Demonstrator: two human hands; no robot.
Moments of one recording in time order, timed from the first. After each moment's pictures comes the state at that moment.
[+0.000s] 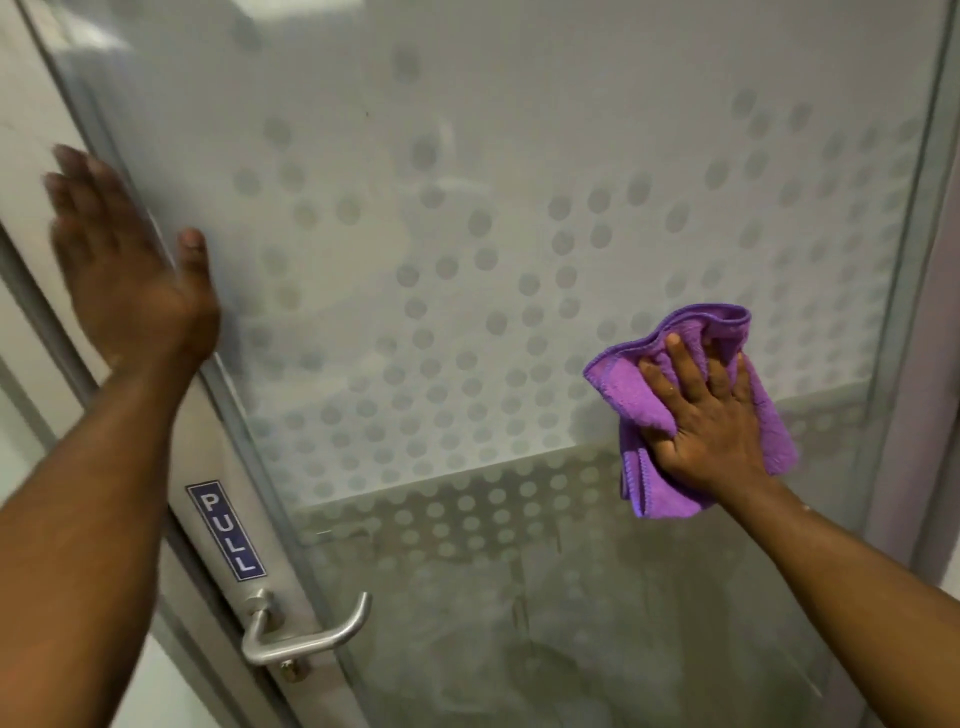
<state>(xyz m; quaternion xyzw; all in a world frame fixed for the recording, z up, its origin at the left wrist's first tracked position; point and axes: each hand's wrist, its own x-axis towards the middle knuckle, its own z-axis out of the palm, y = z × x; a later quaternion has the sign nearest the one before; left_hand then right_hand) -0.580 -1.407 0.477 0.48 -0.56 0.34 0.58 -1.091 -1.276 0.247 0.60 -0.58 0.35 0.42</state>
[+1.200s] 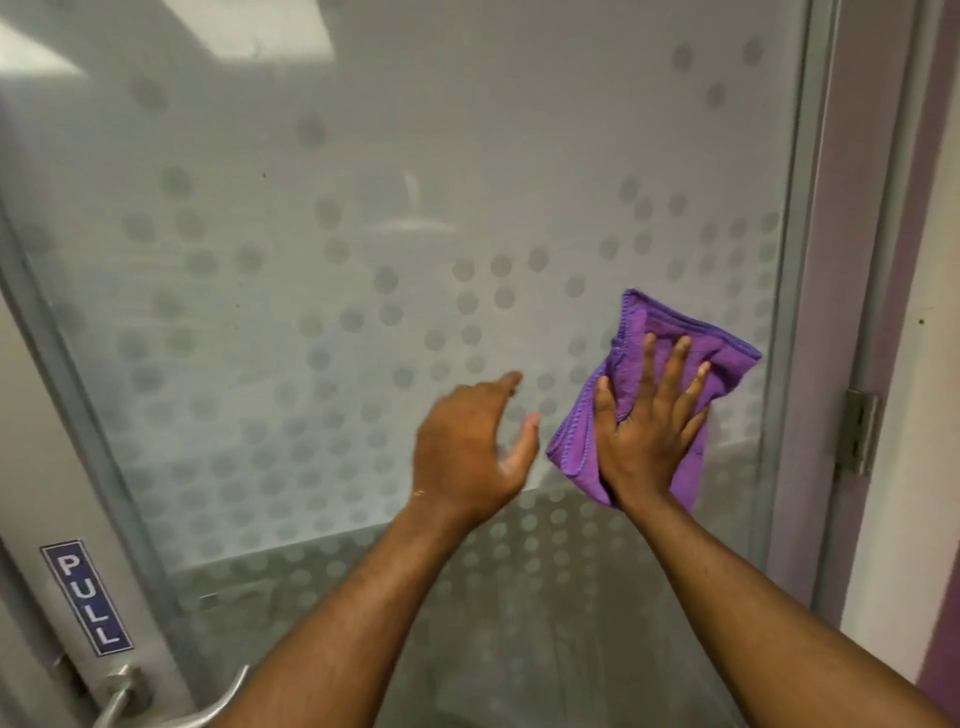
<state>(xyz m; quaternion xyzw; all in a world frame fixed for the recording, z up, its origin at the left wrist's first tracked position) -0.904 -1.270 0.346 0.25 -0.79 0.15 0.54 -1.103 -1.276 0.298 0.39 -0.69 0.56 0.23</state>
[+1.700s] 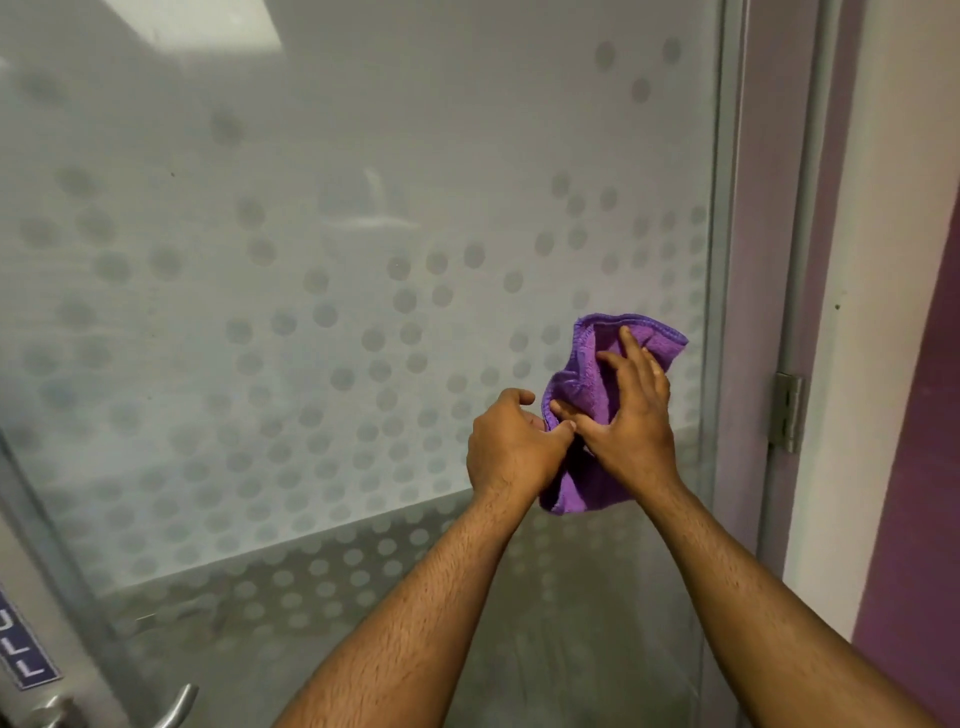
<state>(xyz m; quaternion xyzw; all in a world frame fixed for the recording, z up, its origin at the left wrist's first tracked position) -1.002 -1.232 0.350 0.48 -0.73 -0.26 0.41 -1.146 -1.228 0.310 0.50 -0.65 0.56 0.14</state>
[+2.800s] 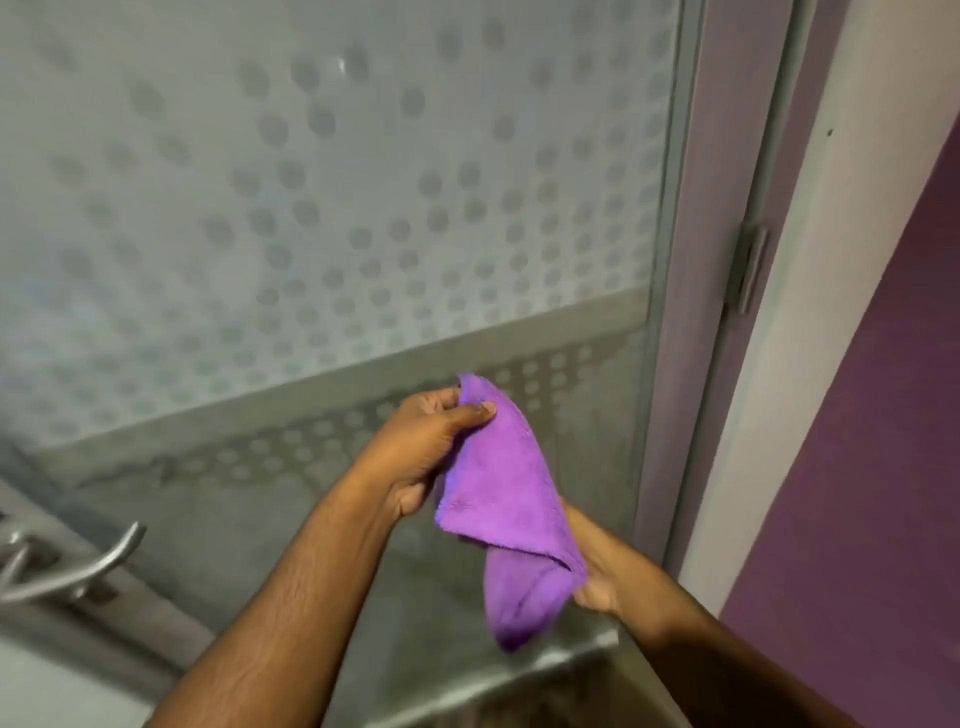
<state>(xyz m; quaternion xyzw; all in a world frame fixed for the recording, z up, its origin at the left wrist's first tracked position) -0.976 -1.184 0.259 0.41 -0.53 -0.67 0.31 -1.123 -1.124 0.103 0.16 -0.49 0.51 -0.69</state>
